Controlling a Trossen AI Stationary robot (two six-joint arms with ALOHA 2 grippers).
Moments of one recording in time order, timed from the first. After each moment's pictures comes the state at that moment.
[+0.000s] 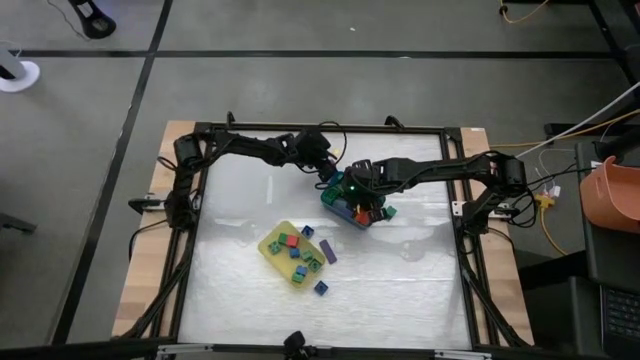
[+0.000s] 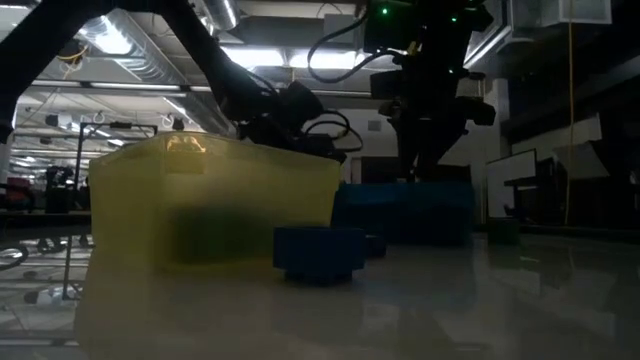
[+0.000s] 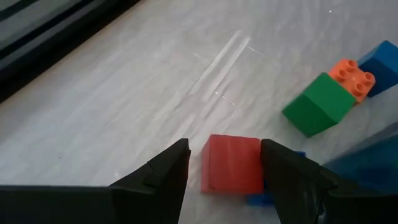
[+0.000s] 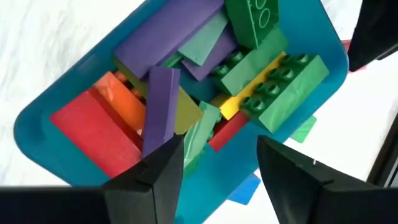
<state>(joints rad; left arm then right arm) 0.46 2.02 1.18 0.10 0.02 -0.17 -0.10 1.69 1.26 -0.86 0.18 -0.46</state>
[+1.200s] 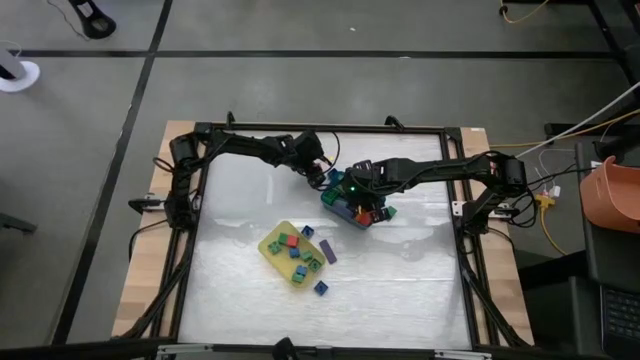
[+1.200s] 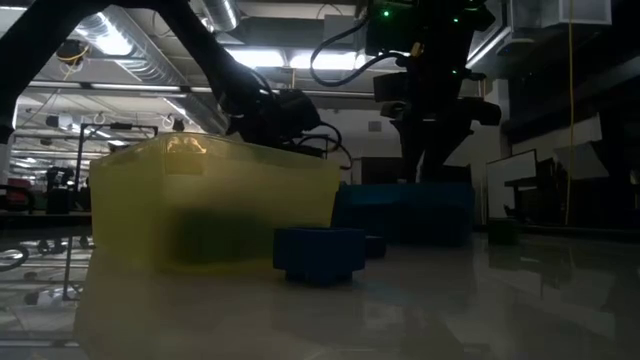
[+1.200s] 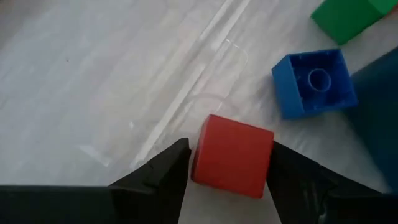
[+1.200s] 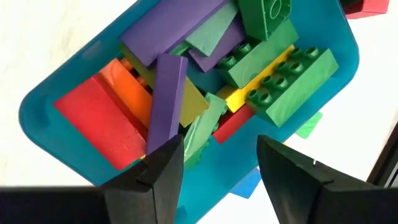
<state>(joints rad) 0.46 1.98 1.18 -0.17 0.01 -0.15 -0.10 1.69 1.26 -0.89 0.18 -0.48</state>
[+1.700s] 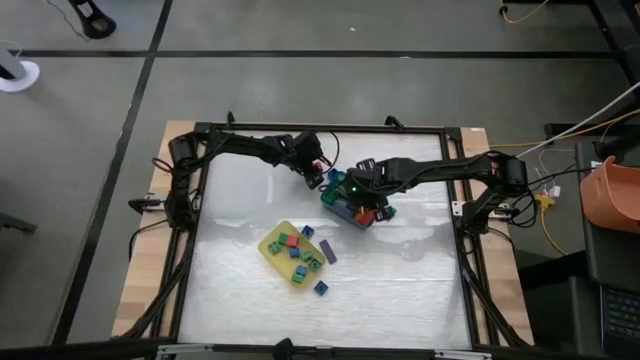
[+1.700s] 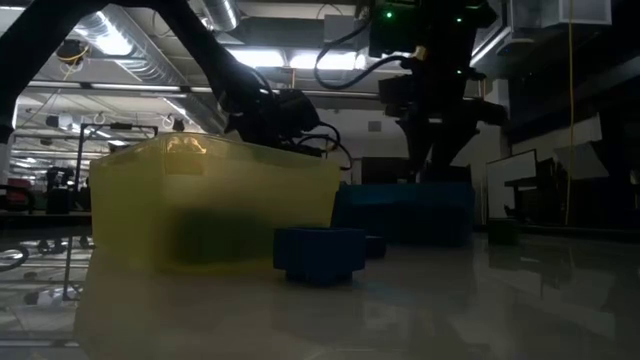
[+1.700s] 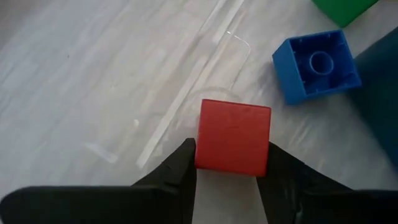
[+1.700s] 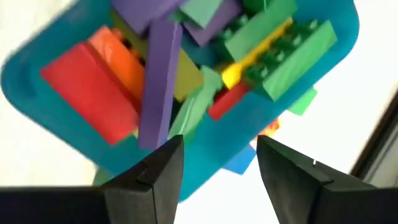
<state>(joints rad) 0.46 1.97 1.18 -0.21 0.01 -0.10 -0.10 1.68 1.26 -0.94 0.22 -0.48</state>
